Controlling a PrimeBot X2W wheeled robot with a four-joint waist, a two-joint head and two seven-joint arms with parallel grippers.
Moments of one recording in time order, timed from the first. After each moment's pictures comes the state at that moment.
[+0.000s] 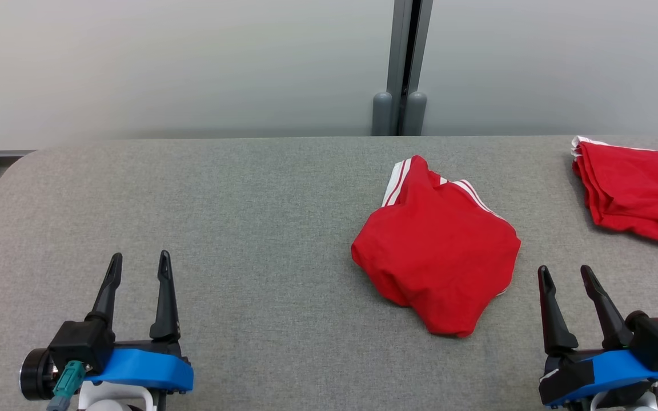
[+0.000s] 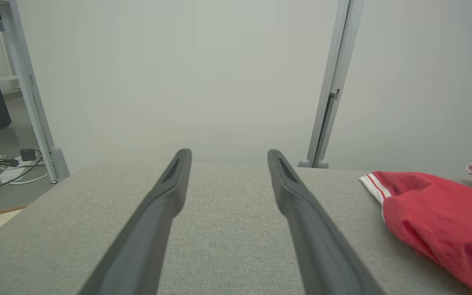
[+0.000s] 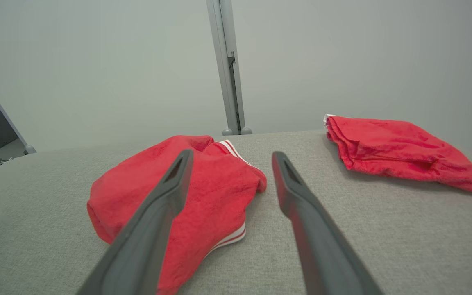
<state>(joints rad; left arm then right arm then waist) -0.08 0.19 -0.15 0.22 -0.29 0.02 -0.26 -0.03 -0.05 -0.08 0.14 0.18 0.13 -0.16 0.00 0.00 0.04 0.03</state>
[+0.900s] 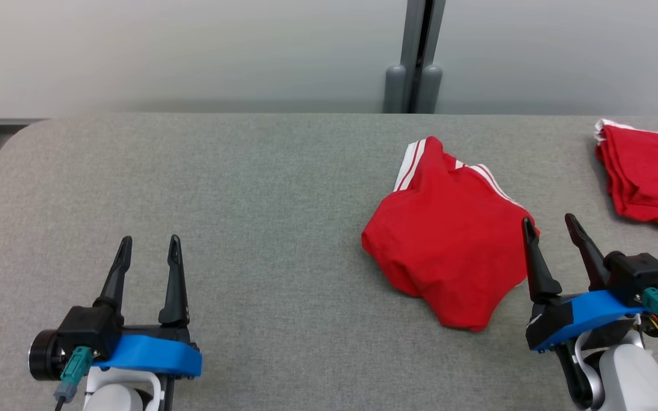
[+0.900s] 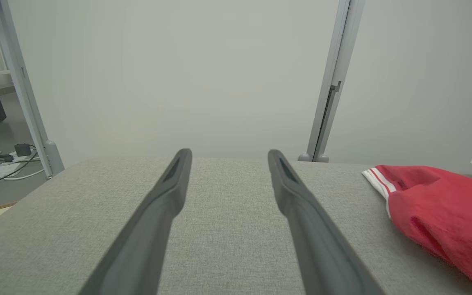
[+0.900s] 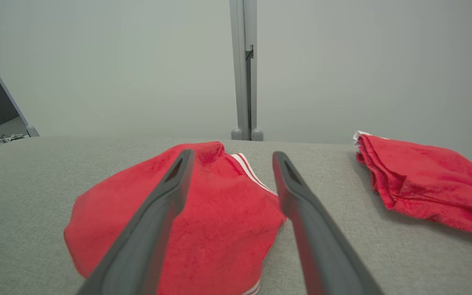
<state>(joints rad) -0.12 0.15 -0.13 0.23 -0.25 -0.02 -0.26 -0.23 -0.07 -0.05 0.27 0.12 0.13 -0.14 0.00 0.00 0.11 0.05</state>
